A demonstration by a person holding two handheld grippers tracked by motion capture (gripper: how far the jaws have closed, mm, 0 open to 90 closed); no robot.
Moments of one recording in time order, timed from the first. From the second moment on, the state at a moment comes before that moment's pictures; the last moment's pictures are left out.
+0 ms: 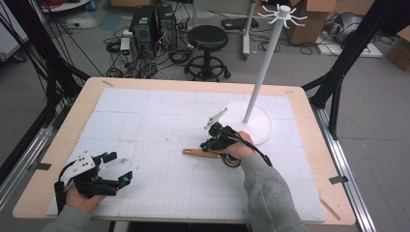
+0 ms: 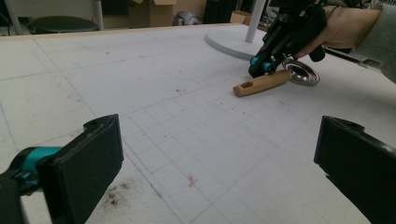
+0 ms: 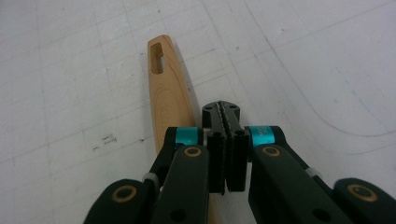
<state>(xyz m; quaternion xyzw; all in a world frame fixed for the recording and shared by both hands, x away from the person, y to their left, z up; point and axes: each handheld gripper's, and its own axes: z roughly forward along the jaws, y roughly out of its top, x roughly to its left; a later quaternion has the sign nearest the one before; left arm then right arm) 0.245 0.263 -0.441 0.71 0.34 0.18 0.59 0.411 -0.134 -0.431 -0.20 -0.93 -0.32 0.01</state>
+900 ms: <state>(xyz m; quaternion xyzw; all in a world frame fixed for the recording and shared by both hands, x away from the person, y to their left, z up) 0.246 0.262 -0.442 0.71 0.34 0.17 0.59 0.401 -0.160 -0.400 -0.13 -0.91 -0.39 -0.03</state>
